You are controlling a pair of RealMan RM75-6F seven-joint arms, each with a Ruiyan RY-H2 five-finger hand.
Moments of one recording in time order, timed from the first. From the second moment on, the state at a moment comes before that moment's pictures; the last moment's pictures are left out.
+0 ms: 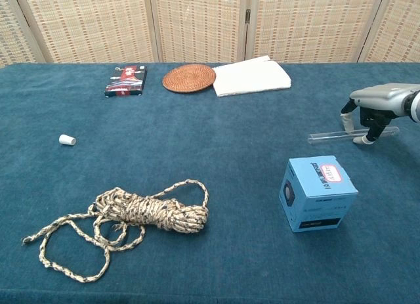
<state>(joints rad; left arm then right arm) -0.13 -1.14 -0.05 -1.65 1.44 1.44 0.21 0.78 -1.58 0.13 -0.85 -1.19 0.56 -0.08</state>
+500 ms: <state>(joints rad) -0.15 -1.12 -0.06 -1.65 1.45 1.42 0.19 0.77 -1.53 0.14 -0.92 -1.22 0.62 -0.02</state>
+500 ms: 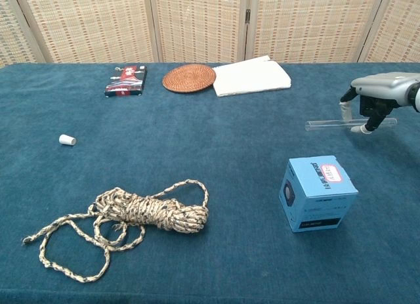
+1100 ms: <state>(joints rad) -0.37 -1.06 -0.16 -1.55 1.44 1.16 -0.01 0.72 -1.21 0.20 -1.41 -1.25 0.79 0.01</state>
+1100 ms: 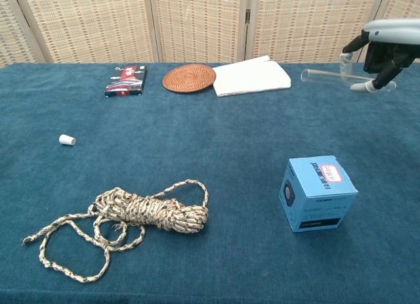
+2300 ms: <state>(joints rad) -0.73 -1.23 -0.08 -1.26 1.23 0.51 -0.06 0.67 -1.10 0.16 -1.61 -1.17 0.86 -0.12</state>
